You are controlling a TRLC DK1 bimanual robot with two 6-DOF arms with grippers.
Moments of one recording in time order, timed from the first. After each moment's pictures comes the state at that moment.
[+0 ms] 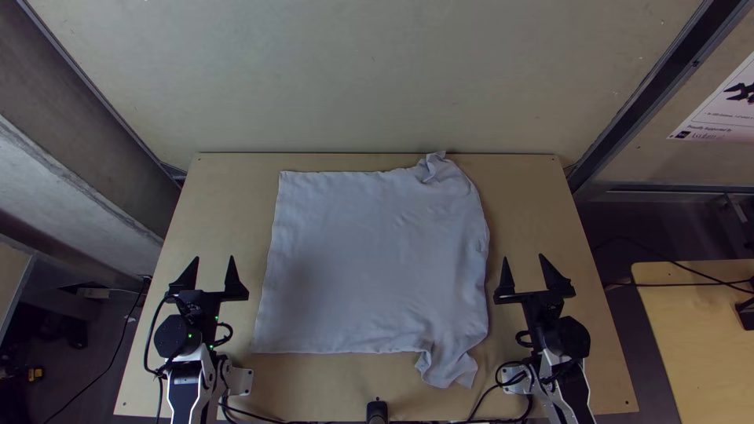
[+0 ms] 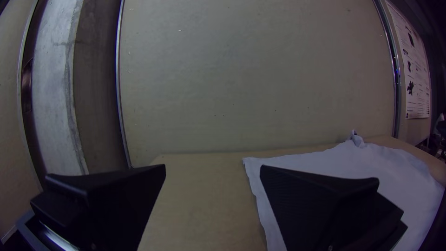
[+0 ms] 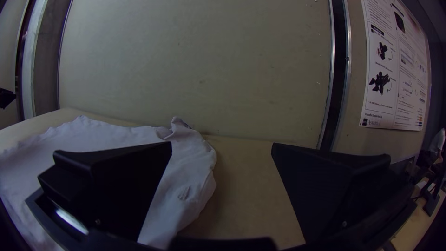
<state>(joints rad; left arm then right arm) 0.11 0.01 0.05 0.01 -0.01 0.08 0.26 0.00 0.01 0.04 0.17 -0.09</state>
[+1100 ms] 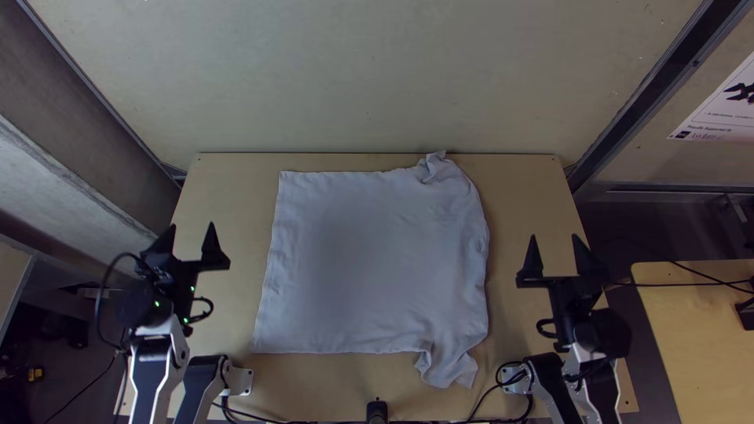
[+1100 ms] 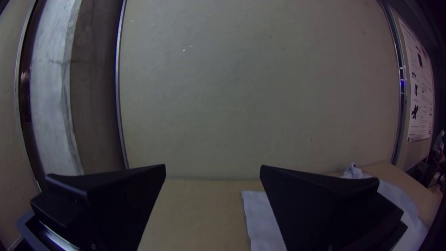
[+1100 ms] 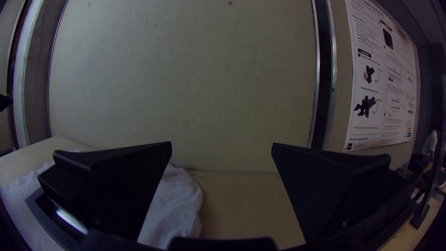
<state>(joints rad) 0.10 0.48 0.49 0.03 -0.03 0.03 0.20 0.25 0.37 0.02 0.17 -0.08</state>
